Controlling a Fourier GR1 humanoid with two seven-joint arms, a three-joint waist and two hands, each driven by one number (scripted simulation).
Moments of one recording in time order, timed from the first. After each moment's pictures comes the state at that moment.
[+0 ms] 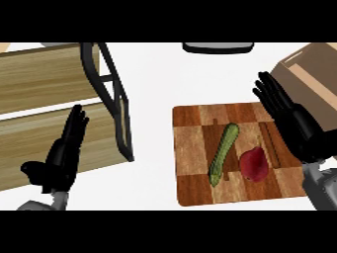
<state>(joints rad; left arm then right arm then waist) -0.04 0.35 -0.35 -1.52 0.33 0.43 -0.13 -0.25 -0.49 0.30 -1.60 -0.44 -0.10 0.00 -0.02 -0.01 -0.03</state>
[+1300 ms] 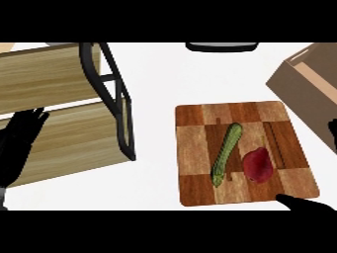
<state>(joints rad) -0.01 0.56 -0.13 -1.62 0.54 0.23 0.10 0.22 -0.76 0.35 -2.00 0.33 -0.58 0.35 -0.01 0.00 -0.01</state>
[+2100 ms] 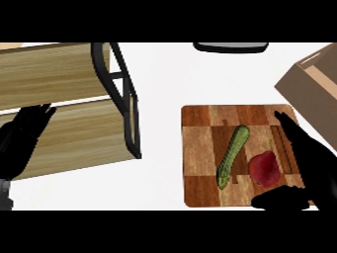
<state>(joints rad) -0.06 0.54 -0.14 -1.62 0.53 0.20 0.15 -0.20 -0.70 0.51 -2.07 0.32 -0.08 1.14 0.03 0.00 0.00</state>
